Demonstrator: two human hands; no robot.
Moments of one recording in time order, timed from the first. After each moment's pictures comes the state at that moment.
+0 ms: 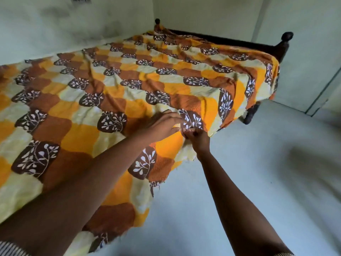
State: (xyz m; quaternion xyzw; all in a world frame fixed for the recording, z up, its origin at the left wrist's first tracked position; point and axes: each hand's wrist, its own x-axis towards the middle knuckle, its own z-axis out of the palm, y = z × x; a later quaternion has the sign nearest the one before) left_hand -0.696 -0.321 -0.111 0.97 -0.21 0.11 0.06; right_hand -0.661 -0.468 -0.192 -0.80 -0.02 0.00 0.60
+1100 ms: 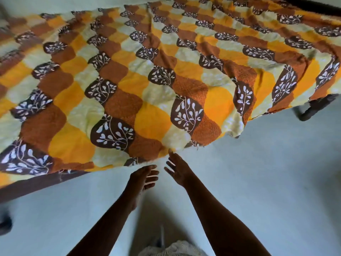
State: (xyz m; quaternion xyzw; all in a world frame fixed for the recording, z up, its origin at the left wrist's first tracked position) left_hand -0.975 -0.363 -0.241 0.58 0.41 0.07 0.70; right_hand -0.832 -0.435 -0.299 -0.49 0.04 0.52 0.70
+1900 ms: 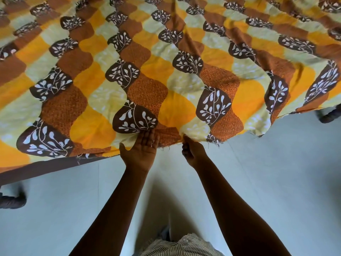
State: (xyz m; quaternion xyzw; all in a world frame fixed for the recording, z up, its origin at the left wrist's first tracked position) left_hand -0.968 -0.301 -0.226 0.03 0.25 0.36 0.90; right_hand -0.837 -0.388 -0.262 -0.51 0.13 0.46 0.72
